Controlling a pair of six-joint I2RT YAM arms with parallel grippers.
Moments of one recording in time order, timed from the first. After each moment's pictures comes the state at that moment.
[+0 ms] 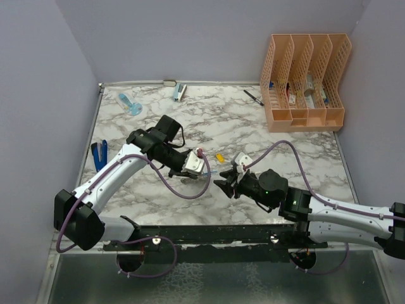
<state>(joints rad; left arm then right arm) -0.56 1.32 1.16 -1.02 0.87 1.19 1.18 0.89 0.56 0.13 0.25 0.10</state>
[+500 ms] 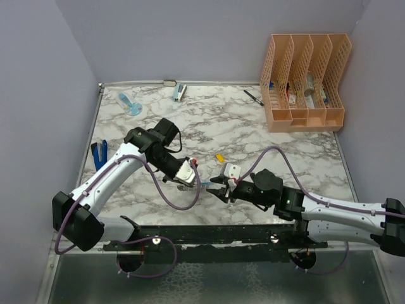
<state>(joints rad) -0.57 1.31 1.22 -1.29 0.92 1.47 1.18 0.94 0.54 0.24 0.01 -0.14</state>
